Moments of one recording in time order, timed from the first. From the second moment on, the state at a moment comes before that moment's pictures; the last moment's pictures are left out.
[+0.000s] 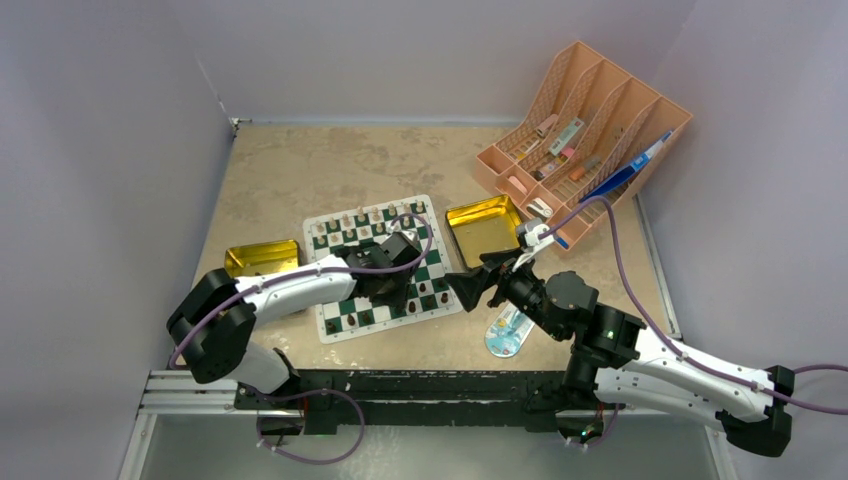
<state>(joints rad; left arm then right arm) -0.88 1.47 0.89 -0.56 -0.13 -0.64 1.12 0.64 0.65 -0.12 0.37 0.44</state>
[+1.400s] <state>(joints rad) -0.07 1.21 1.03 -0.75 -0.41 -0.81 1.12 0.68 0.60 0.09 0.28 0.45</state>
